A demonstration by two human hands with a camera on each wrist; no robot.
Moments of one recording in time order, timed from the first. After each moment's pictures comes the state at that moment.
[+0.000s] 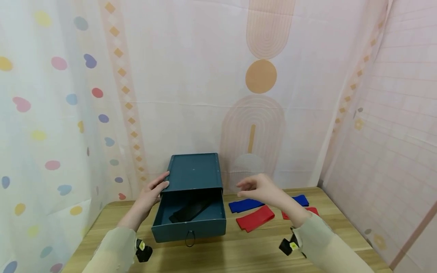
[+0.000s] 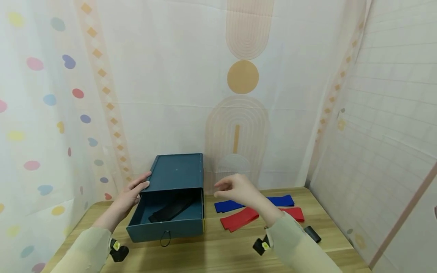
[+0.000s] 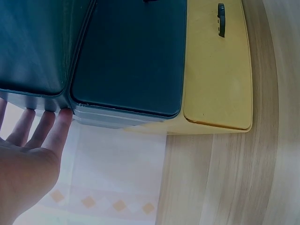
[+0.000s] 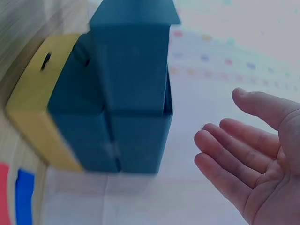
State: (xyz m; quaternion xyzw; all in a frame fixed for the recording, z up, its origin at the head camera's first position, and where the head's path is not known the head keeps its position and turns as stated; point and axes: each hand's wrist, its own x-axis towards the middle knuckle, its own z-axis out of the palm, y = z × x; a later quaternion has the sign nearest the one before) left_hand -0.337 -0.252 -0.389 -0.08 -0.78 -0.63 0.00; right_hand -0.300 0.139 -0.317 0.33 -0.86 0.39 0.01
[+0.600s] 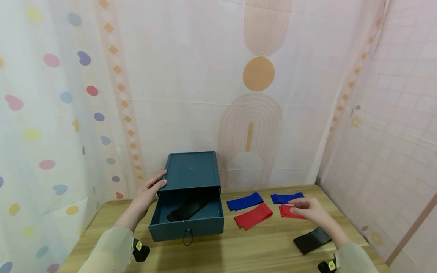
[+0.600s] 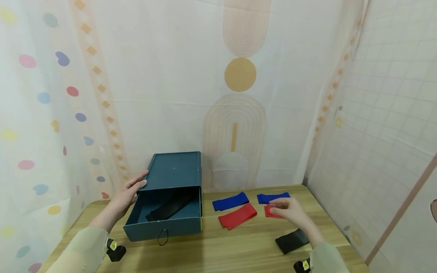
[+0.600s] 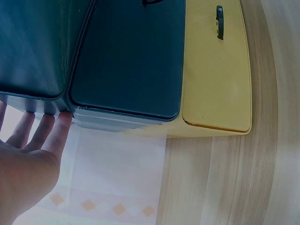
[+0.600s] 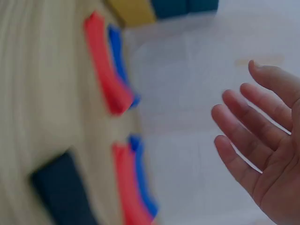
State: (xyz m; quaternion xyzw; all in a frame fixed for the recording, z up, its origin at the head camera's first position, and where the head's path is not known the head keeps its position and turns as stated) left_hand -0.339 -0.250 -0.390 -0.07 -0.77 -0.63 0.00; right_hand -0.298 0.294 -0.416 0.18 -0.86 0.47 0.02
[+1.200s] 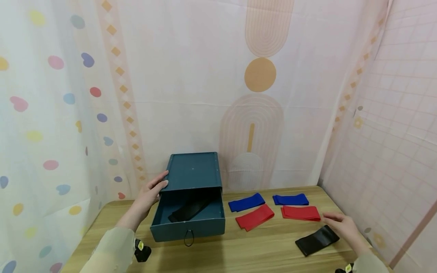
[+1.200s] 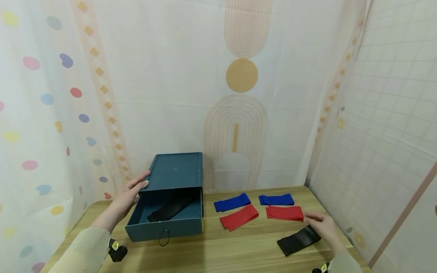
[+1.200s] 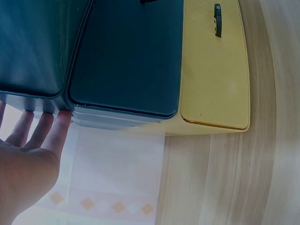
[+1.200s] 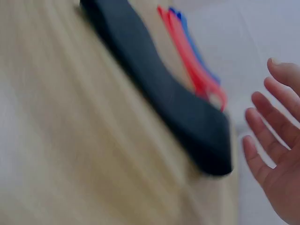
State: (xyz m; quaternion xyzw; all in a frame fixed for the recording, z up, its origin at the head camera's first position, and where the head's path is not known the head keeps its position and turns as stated) left_hand -0.338 -0.251 -0.391 -0.07 -0.77 -0.63 0.00; right_hand -0.293 0.383 -0.478 -0.05 -0.87 0.48 0.06
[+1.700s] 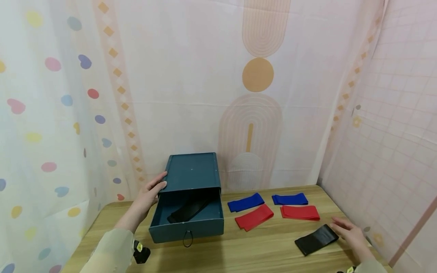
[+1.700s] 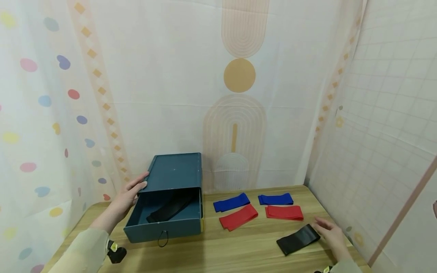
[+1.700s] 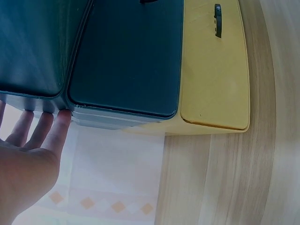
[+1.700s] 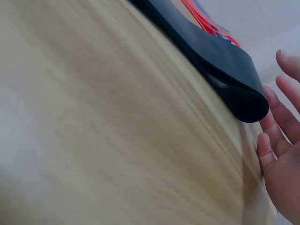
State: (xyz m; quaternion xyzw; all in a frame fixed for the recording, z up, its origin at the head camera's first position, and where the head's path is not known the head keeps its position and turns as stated) left_hand -0.339 -0.250 -0.390 -0.07 -0.78 -0.62 0.00; right_hand -0.279 0.407 -0.509 -0.12 -0.85 0.51 0.07
